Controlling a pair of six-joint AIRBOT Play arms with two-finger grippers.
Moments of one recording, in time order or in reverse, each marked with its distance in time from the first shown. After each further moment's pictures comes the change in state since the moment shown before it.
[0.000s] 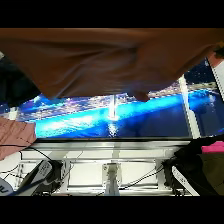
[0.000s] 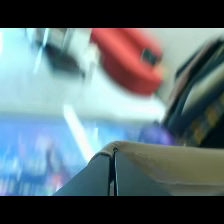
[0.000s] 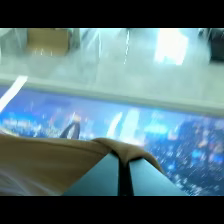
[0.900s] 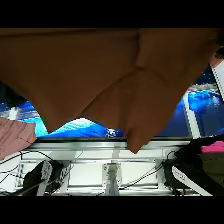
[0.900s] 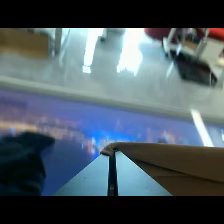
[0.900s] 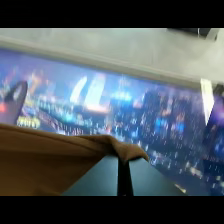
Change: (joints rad) left arm -0.114 0.194 0.001 0.714 0.269 -0.315; right arm 0.001 -0.300 0.205 -0.205 0.194 -0.046
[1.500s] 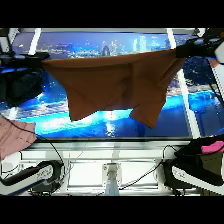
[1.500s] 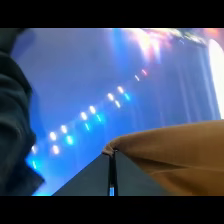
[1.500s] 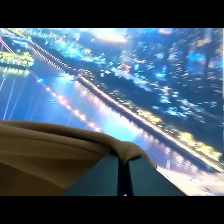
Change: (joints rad) left arm -0.554 -0.499 -0.001 0.635 0.205 -0.176; right arm -0.002 -0.204 -0.203 -0.013 -0.165 0.066
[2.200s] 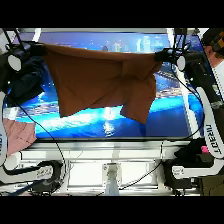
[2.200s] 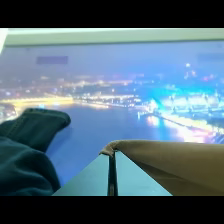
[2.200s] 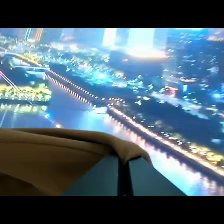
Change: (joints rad) left arm -0.047 -0.143 0.000 0.084 0.474 -0.060; right arm 0.000 -0.274 -0.098 0.011 -0.425 0.150
